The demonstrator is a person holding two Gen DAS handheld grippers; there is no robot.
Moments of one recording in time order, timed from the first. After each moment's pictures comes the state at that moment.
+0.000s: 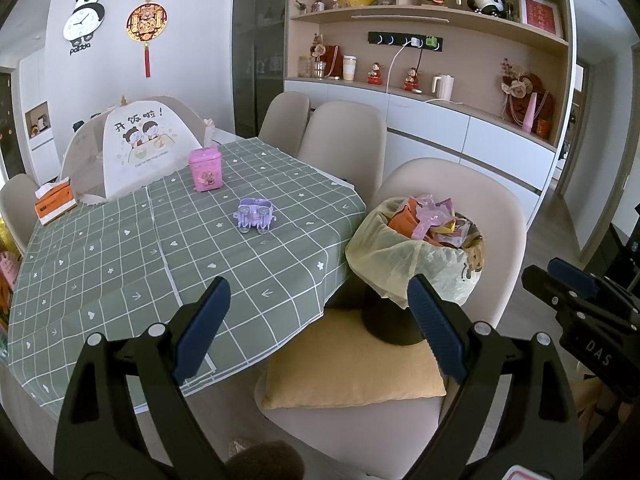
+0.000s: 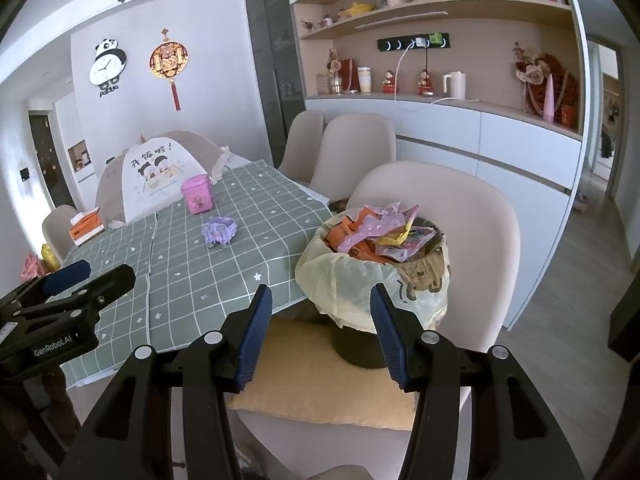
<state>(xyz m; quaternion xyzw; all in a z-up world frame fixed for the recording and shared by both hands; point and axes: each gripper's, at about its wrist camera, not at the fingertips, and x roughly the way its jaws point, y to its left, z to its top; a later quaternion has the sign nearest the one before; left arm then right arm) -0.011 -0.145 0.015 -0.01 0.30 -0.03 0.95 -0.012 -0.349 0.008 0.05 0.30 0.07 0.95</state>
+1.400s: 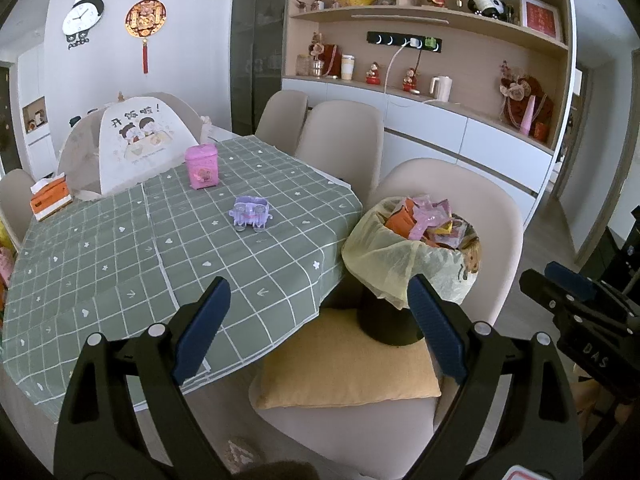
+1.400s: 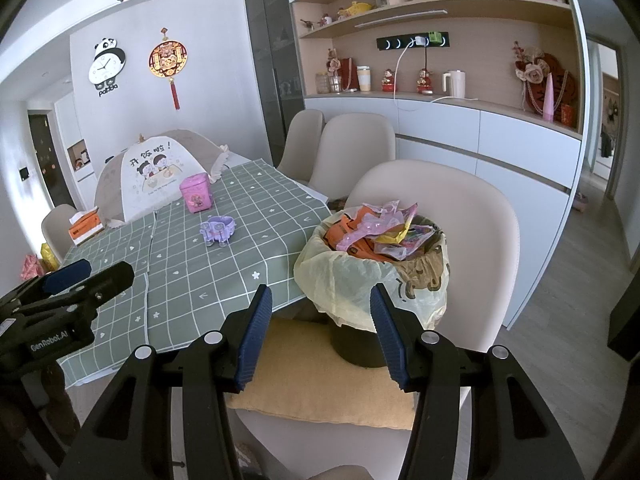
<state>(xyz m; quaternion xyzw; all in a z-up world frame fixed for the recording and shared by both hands) -0.011 -0.145 0.014 -0.02 0.30 -0.04 0.95 -0.011 -0.349 0.008 0.05 0.30 0.07 0.95</state>
